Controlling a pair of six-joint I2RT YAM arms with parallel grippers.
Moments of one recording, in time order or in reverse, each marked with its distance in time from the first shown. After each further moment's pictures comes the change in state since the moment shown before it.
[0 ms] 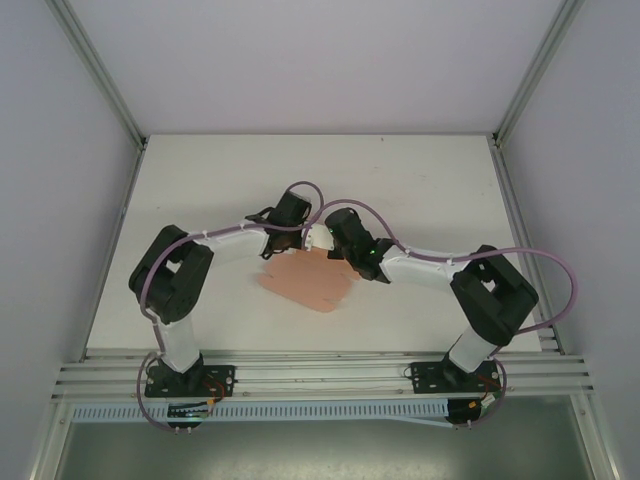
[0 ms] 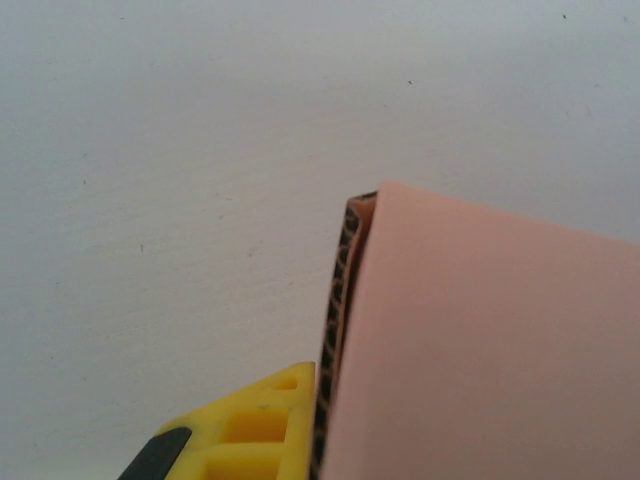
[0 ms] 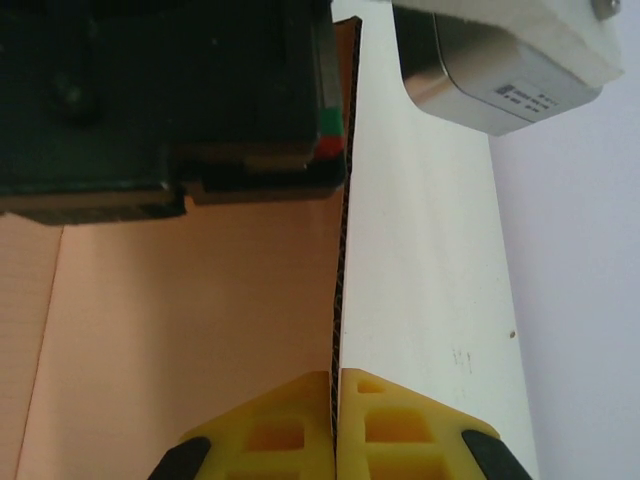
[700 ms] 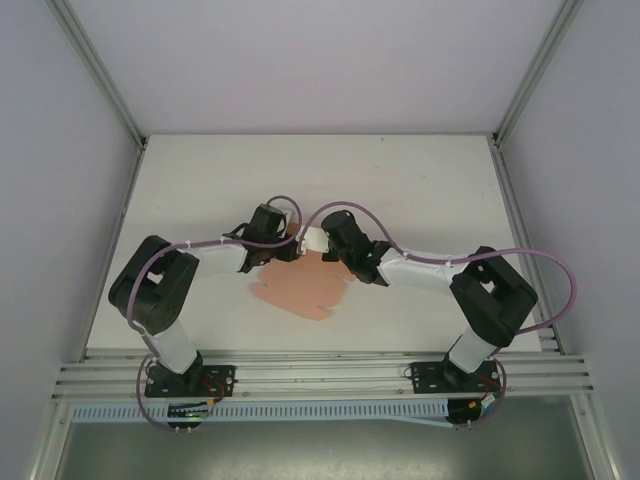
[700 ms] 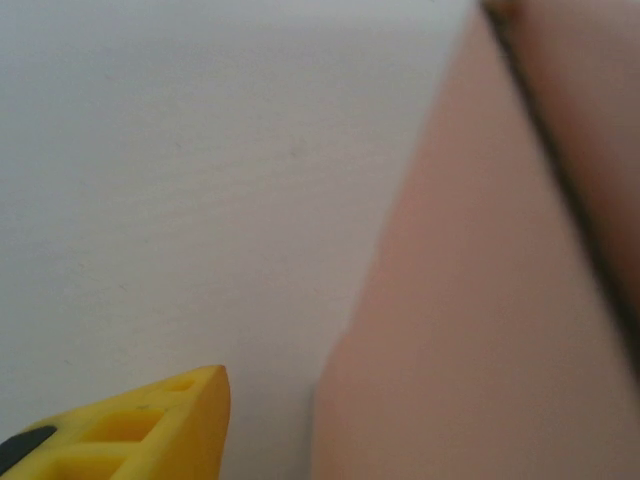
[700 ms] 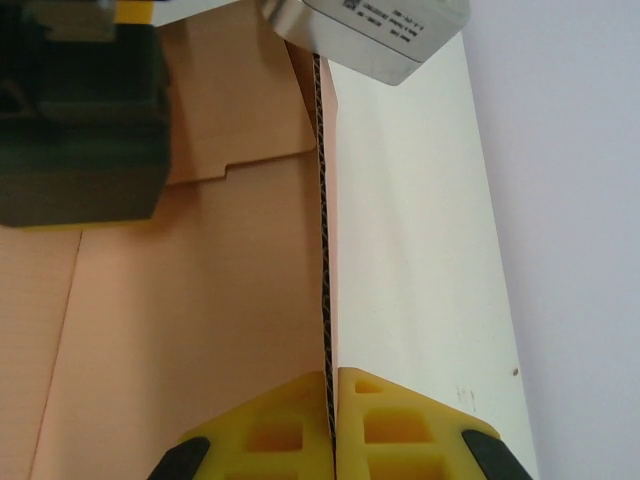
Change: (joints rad) left arm 0.088 -0.144 -0.300 0.266 0.219 0.078; right arm 0.027 0.000 0.000 0.031 -0.032 -0.001
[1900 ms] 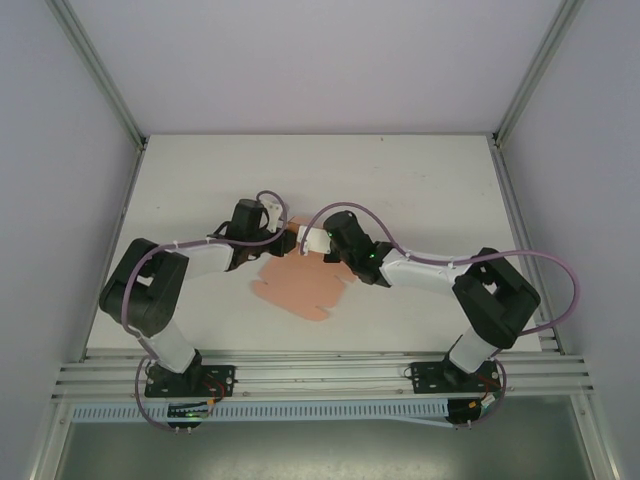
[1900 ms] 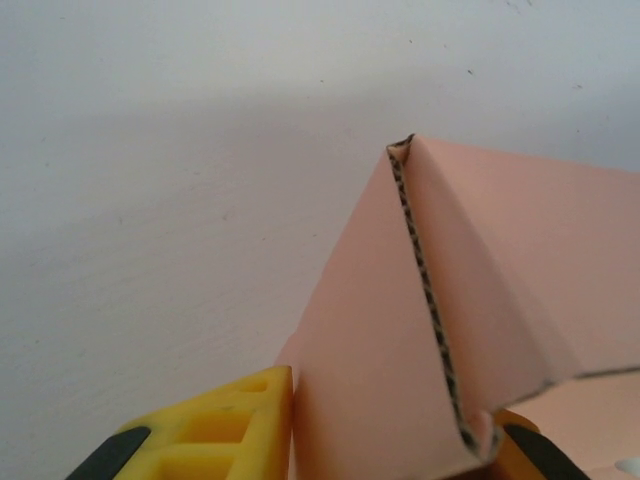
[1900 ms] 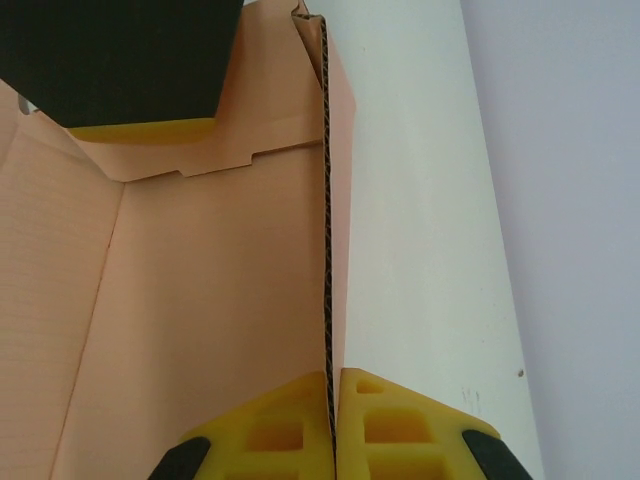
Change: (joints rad) left arm 0.113 -0.019 -0.035 0.135 0.278 0.055; right arm -0.004 -0.019 -0.021 0.002 -0.022 0.000
